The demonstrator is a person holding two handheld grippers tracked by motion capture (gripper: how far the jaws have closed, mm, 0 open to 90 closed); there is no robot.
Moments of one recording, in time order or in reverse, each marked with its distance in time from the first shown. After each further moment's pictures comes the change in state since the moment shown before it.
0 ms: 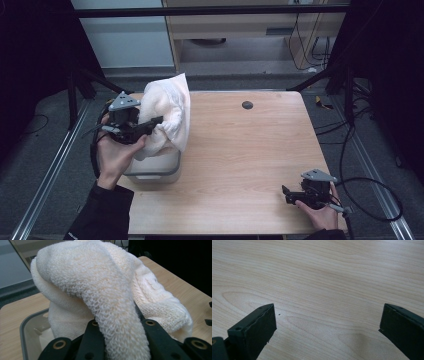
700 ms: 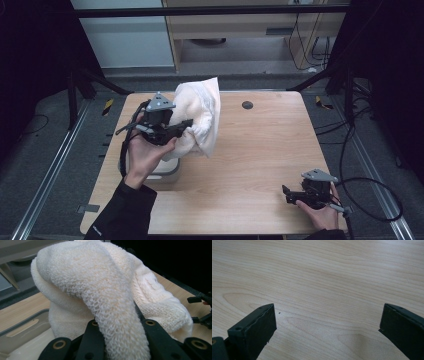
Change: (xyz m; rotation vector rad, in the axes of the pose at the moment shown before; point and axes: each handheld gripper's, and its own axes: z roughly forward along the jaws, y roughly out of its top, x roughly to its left) left arm -0.049 0.017 0.033 0.018 -0.097 0.077; right arm -0.001 0.000 -0.001 -0.007 0.002 0.003
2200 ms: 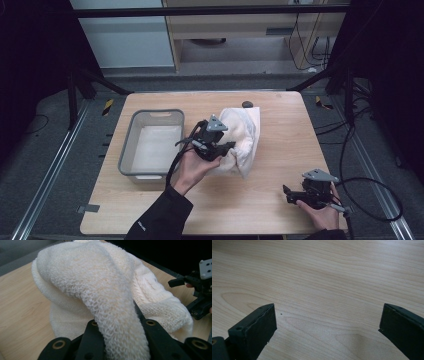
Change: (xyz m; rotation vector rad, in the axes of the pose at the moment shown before) left arm -0.065 -0.027 0.105 0.103 -0.170 0.060; right arm -0.001 0.000 0.000 -0.003 -0.005 -0.001
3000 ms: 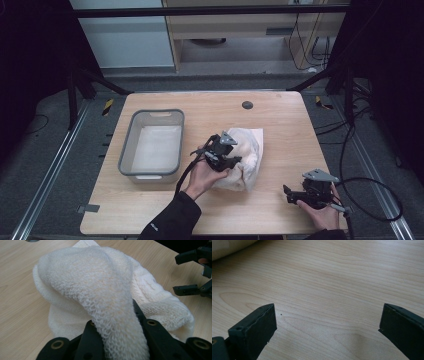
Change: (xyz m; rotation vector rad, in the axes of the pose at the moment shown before) left arm -0.004 -0.035 0.059 0.095 -0.062 0.008; right arm -0.001 0.000 0.000 0.002 -0.003 0.001
